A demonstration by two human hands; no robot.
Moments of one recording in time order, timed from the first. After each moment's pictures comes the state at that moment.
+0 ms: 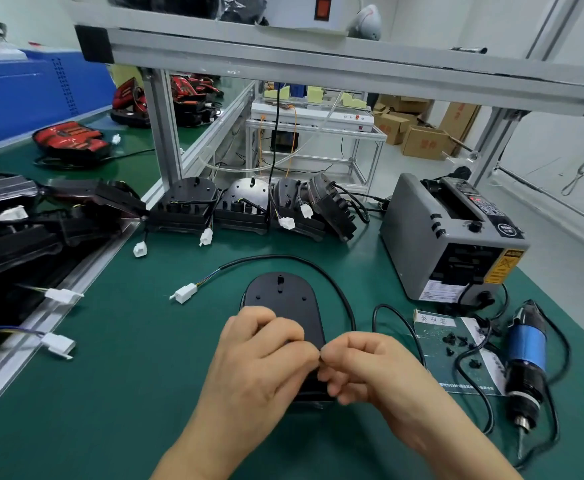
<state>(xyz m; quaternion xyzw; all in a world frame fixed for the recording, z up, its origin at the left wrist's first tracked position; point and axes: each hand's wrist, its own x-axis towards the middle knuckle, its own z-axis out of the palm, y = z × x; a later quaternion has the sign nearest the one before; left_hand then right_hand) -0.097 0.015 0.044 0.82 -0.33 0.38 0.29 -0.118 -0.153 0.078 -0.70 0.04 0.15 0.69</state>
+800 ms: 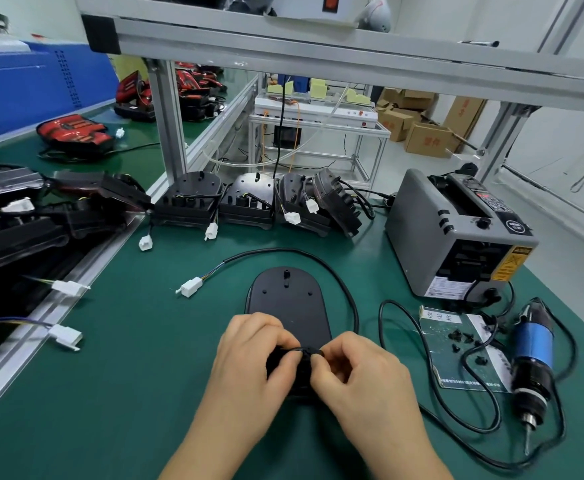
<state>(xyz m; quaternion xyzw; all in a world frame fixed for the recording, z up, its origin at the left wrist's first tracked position) -0.104 0.021 0.028 0.86 -0.18 0.20 0.43 -0.129 -0.128 0.044 -0.93 0.00 -0.16 0.32</state>
